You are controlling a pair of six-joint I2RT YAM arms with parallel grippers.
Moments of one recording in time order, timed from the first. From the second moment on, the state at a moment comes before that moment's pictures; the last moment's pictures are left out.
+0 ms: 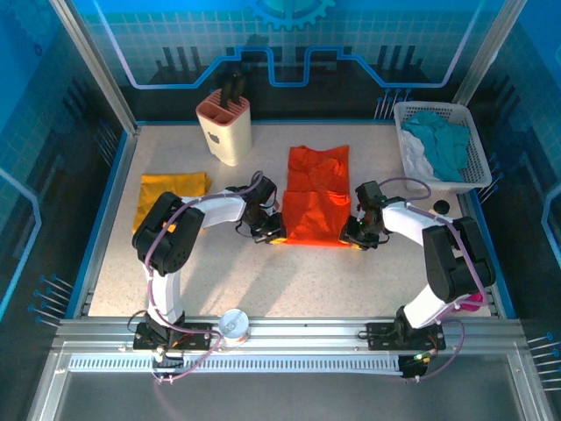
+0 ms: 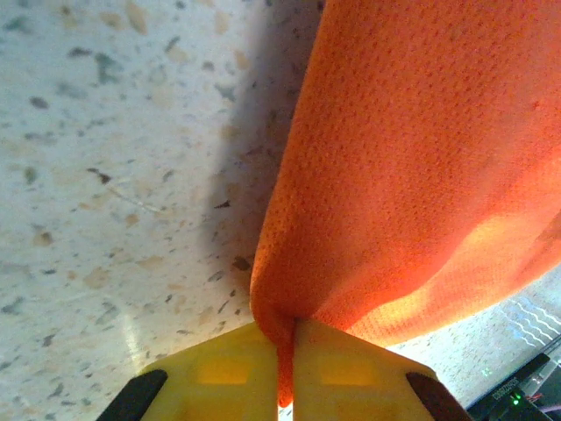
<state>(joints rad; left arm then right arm) -0.52 1.94 1.16 -0.48 0.50 -0.77 0.27 1.61 0.85 -0.59 -0.25 0.65</state>
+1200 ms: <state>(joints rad) -0.56 1.78 1.08 -0.49 0.46 -0.79 0.25 1.48 0.81 -0.62 -0.44 0.60</state>
